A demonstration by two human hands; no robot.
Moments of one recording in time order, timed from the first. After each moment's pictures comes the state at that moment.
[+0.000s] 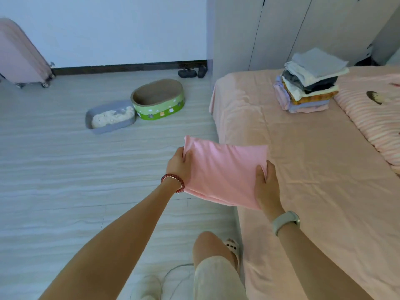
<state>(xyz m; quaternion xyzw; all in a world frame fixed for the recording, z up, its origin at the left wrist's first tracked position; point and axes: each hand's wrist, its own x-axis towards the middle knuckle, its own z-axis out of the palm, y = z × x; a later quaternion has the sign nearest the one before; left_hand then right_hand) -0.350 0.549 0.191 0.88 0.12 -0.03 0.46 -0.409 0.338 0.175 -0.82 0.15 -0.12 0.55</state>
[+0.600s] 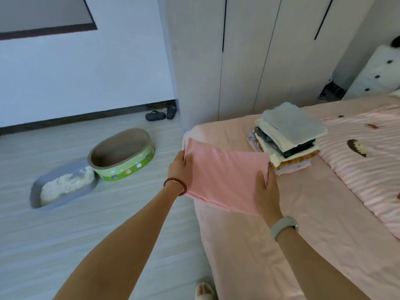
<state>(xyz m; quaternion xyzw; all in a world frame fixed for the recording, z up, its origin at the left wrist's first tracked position) 0.052 0.394 0.240 0.88 0.03 -0.02 0.47 -0.041 0.199 0.214 -0.77 0.22 -0.18 0.57</state>
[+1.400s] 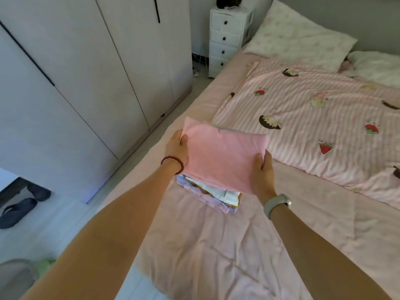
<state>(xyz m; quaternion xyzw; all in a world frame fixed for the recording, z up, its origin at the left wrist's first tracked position) 0.413 0.046 0.207 0.83 -0.31 -0.22 0.42 0.200 -0.011 0.193 -0.56 0.55 -0.35 0.51</state>
